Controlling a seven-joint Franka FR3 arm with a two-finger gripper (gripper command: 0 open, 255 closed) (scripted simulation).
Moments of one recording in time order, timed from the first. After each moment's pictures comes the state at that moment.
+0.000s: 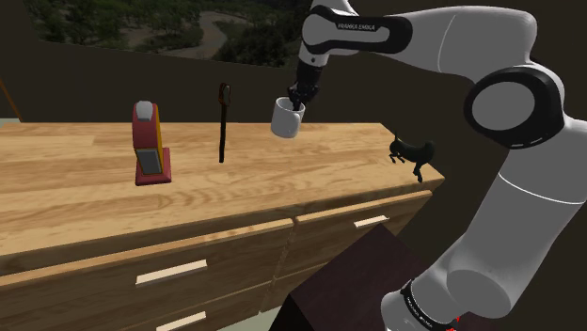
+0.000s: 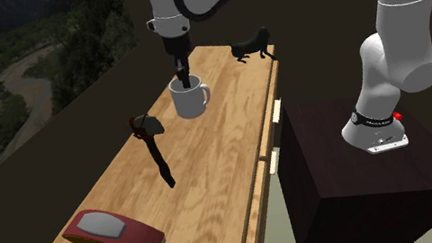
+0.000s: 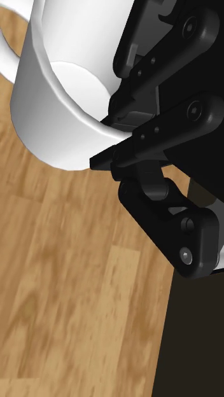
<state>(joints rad) 0.04 0.26 -0.06 -1.55 0.01 1.83 -0.04</state>
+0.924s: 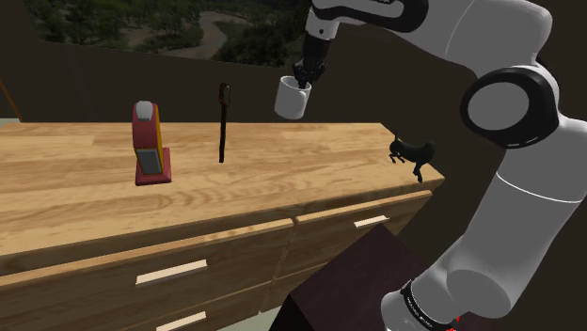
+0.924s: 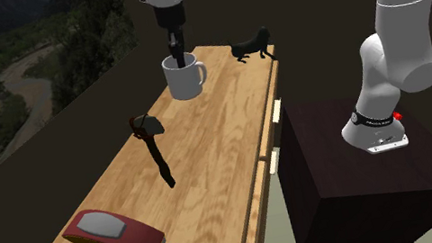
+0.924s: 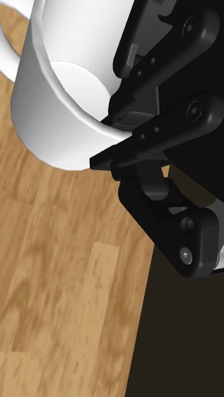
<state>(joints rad) 0.04 0.28 -0.06 -1.34 0.01 1.63 -0.04</state>
